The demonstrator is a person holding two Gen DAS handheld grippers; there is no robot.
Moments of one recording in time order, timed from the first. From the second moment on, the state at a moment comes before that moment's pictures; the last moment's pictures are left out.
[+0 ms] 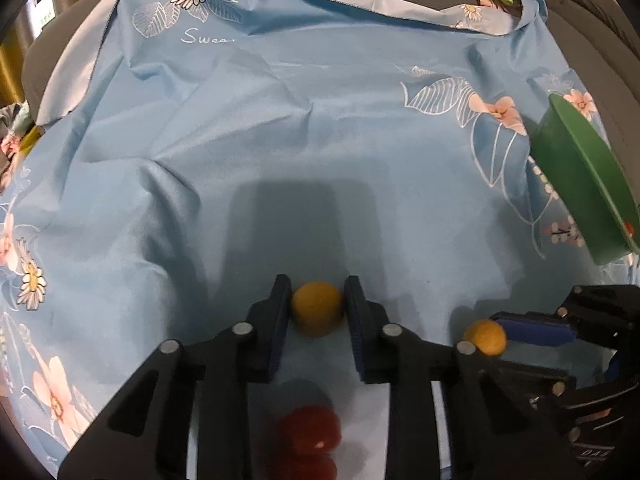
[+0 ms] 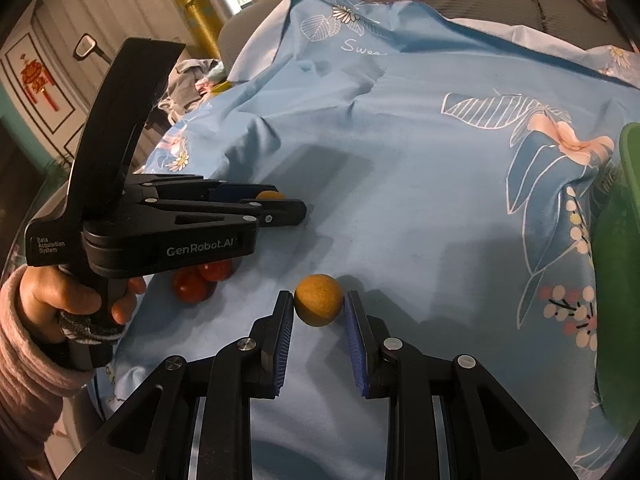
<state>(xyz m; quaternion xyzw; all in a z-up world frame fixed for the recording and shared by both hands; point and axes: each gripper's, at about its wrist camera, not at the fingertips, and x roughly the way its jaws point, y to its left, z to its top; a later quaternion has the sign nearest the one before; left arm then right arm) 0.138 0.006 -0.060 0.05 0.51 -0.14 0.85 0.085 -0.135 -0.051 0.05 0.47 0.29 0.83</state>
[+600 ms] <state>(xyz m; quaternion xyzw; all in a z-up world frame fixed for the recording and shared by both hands) 0.095 -0.001 -0.026 0.05 0.49 -0.13 0.86 0.064 -0.150 -0.034 0.07 0.46 0.26 0.85</state>
